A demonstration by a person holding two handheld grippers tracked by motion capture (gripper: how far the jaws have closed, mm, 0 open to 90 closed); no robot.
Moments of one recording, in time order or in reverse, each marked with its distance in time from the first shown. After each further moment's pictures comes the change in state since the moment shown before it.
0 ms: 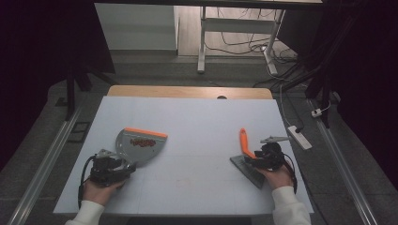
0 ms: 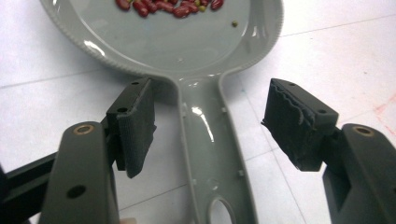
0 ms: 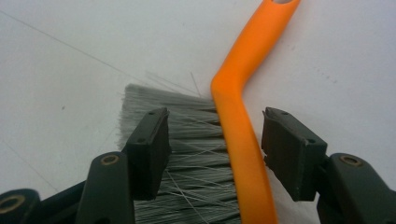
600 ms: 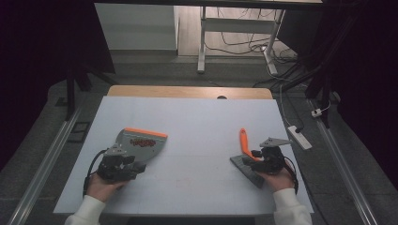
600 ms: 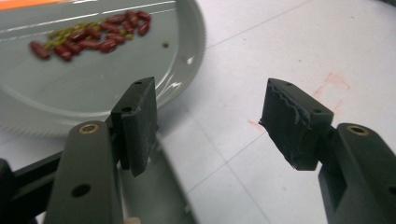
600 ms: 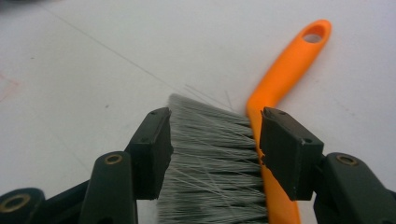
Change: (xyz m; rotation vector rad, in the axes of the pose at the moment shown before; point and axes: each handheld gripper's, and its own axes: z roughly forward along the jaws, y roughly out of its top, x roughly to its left) left arm -0.014 0.019 0.009 0.012 -0.176 0.203; right arm 0.018 -0.001 -0.015 -0.076 0.063 -0.123
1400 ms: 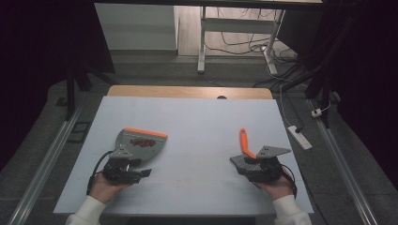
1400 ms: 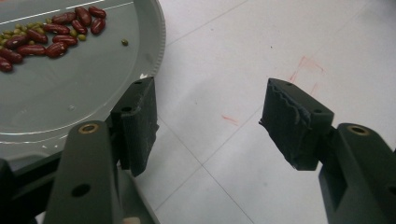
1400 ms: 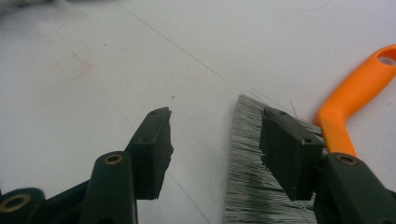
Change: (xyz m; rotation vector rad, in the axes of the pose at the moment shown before) left arm -0.003 -0.001 0.009 0.025 -0.087 0.063; right arm 0.027 -0.010 -0.009 -0.052 0.119 -0.127
